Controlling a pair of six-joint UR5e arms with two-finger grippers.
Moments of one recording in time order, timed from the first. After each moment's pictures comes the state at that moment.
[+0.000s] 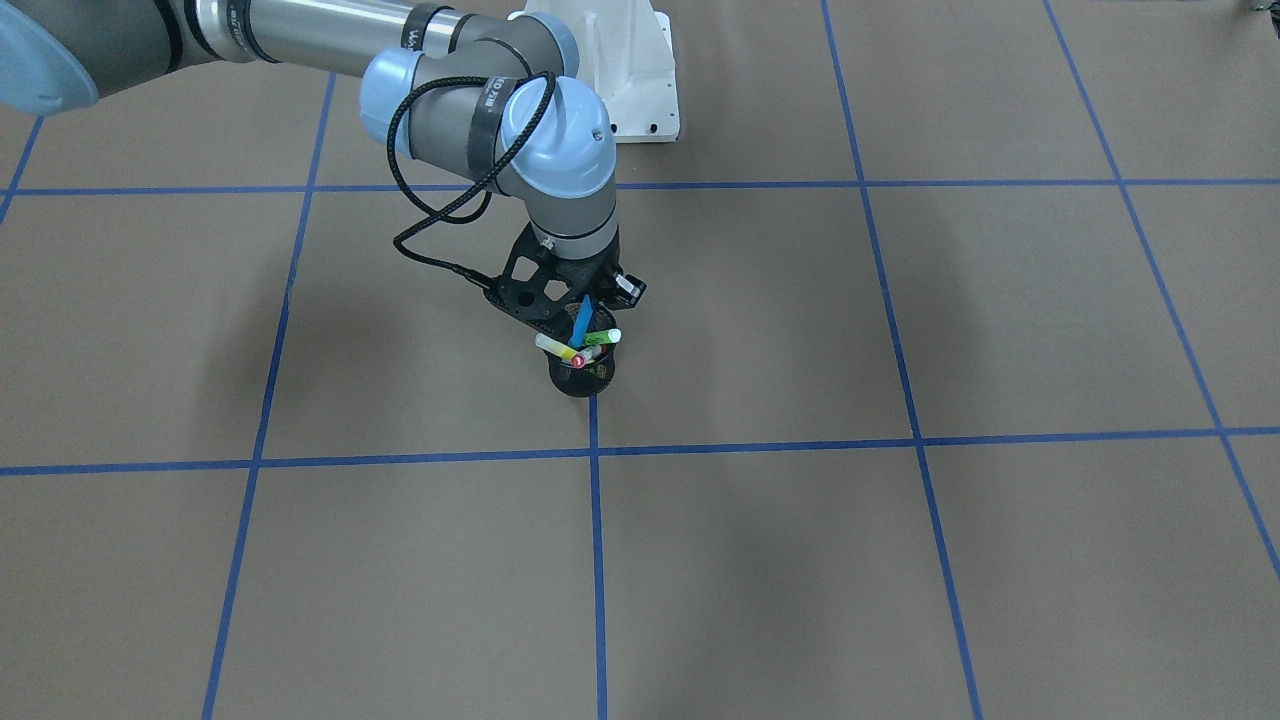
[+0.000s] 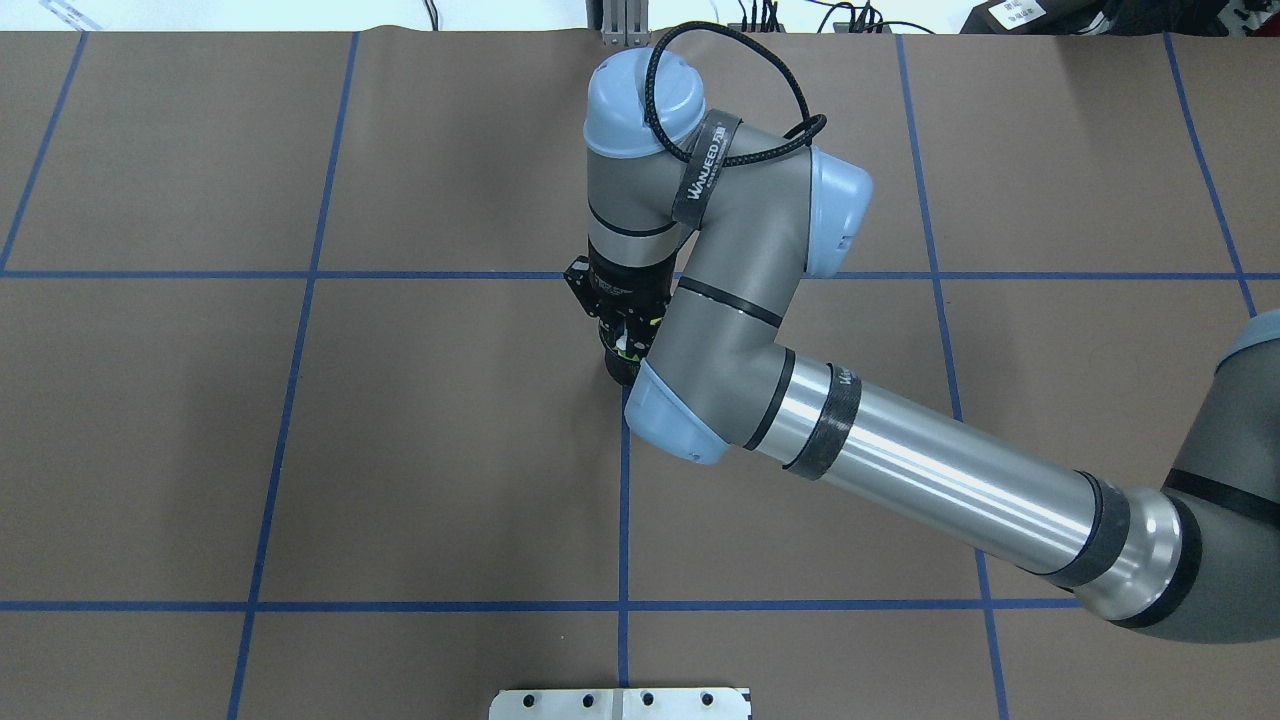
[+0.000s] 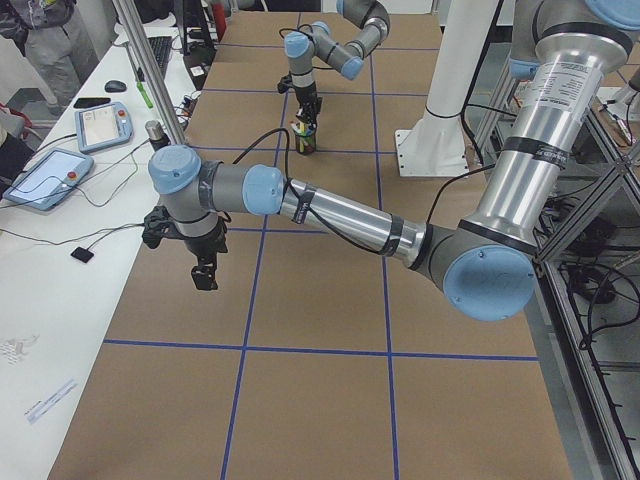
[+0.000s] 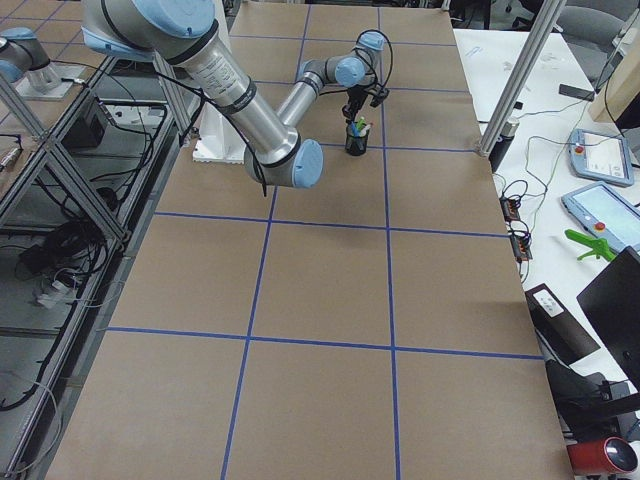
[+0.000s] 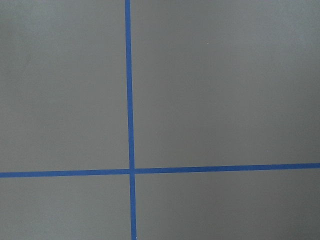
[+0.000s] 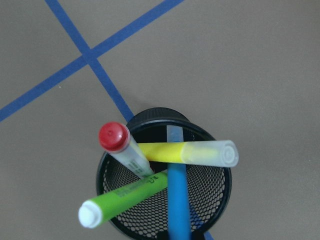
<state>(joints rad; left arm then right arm) -1.58 -1.91 -1.57 -1.29 -2.37 0.01 0.62 -0.63 1.46 -1.73 2.13 1.68</state>
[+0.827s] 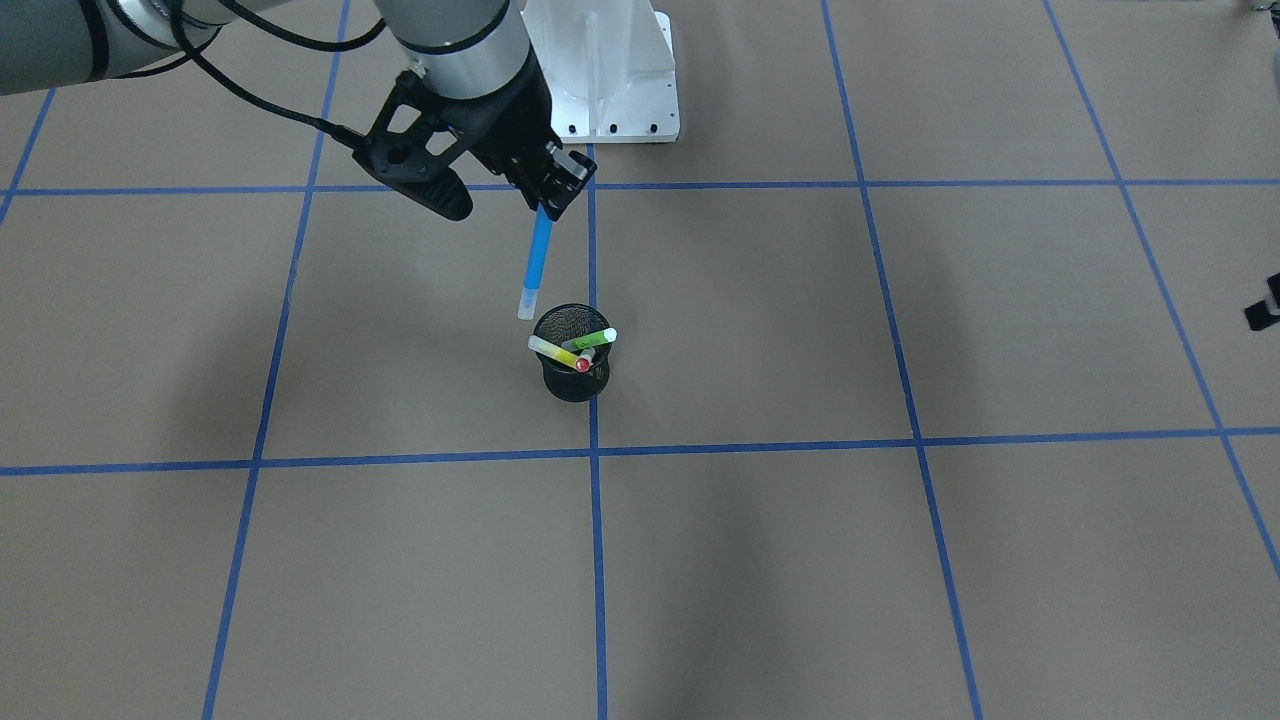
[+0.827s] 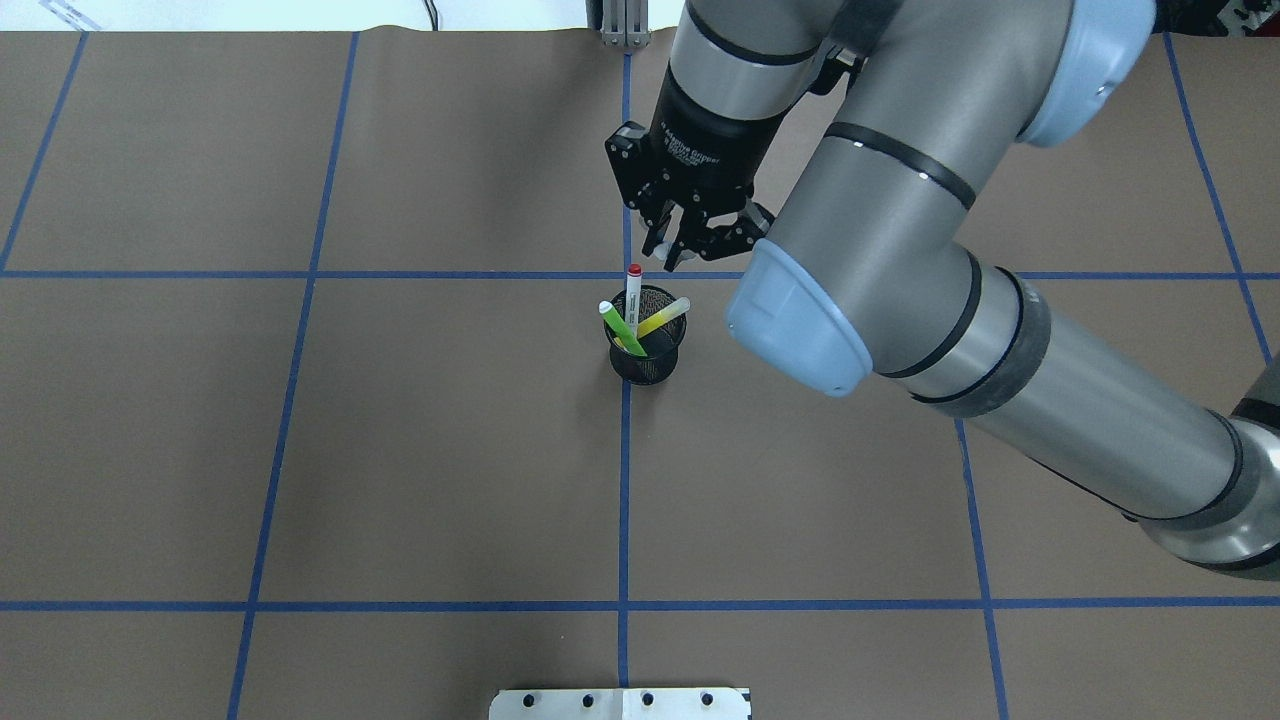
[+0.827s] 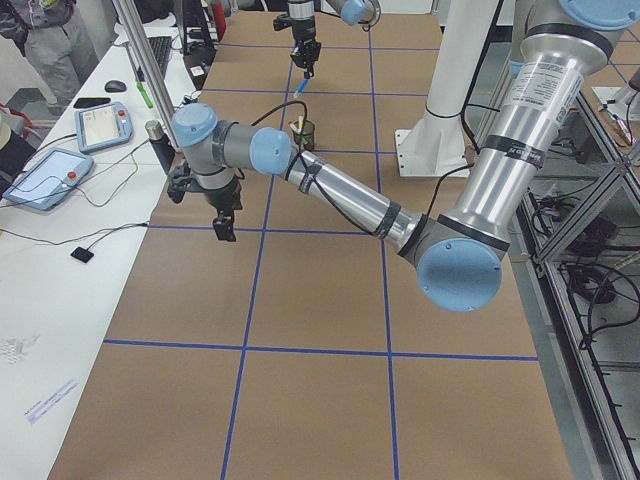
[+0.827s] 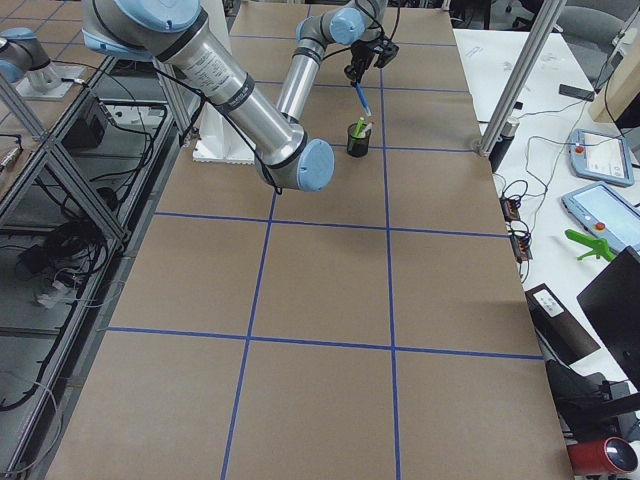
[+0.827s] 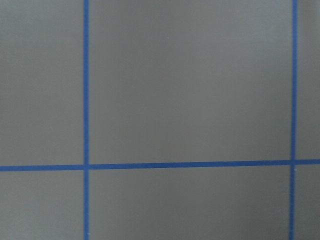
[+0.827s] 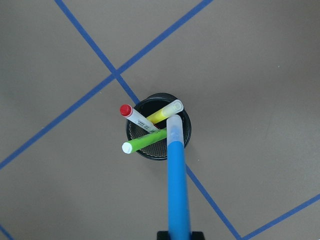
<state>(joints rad) -1.39 -1.95 -1.75 -1.20 -2.42 -0.25 0.80 -0.64 1.82 -1.98 2.24 1.62</state>
